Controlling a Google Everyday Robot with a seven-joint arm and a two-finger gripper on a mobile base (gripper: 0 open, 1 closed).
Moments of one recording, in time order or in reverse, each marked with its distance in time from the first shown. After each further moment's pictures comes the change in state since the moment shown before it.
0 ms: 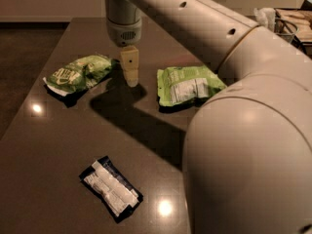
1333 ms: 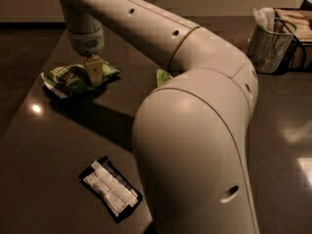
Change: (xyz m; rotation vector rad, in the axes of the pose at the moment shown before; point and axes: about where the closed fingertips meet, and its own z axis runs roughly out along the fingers) arm -0.099 -0.011 0.036 -0.082 -0.035 -0.150
